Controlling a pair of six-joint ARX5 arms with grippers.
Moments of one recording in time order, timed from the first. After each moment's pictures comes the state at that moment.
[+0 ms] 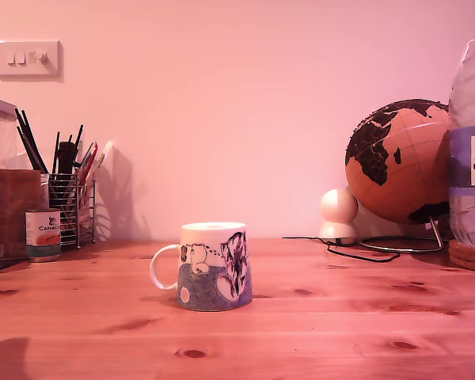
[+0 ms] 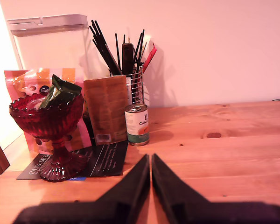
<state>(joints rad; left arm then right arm) 0.01 0.00 0.01 -0.02 0.00 -0.01 -0.01 0.01 0.01 -0.03 0.00 0.00</state>
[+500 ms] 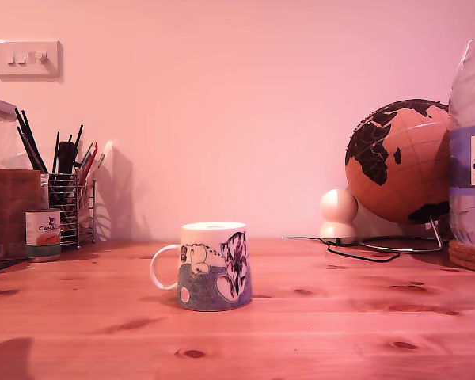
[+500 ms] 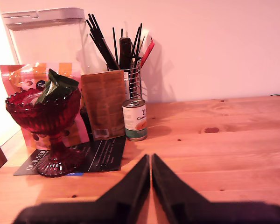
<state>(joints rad) 0.01 0.00 0.01 -0.01 0.03 -0.07 -0.01 0.01 0.01 -0.01 -0.02 0.06</state>
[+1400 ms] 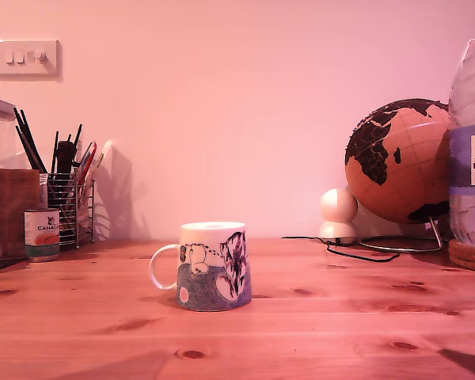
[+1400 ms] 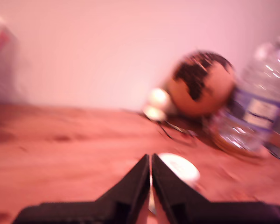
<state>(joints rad) 0.01 0.07 0.03 0.08 0.59 -0.36 0.06 0.01 0.06 0.02 -0.54 0.40</state>
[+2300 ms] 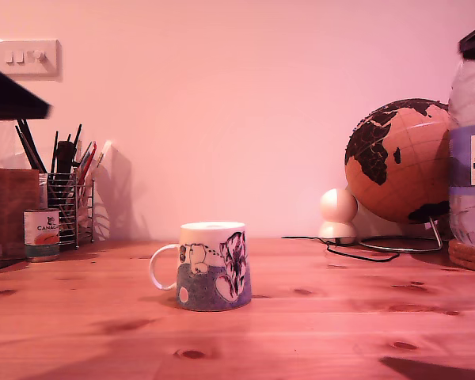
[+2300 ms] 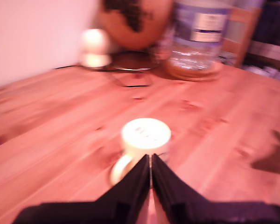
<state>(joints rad) -0.08 0.94 0.41 0.16 0.86 0.18 0.18 0.31 0.25 -0.07 -0.62 0.32</state>
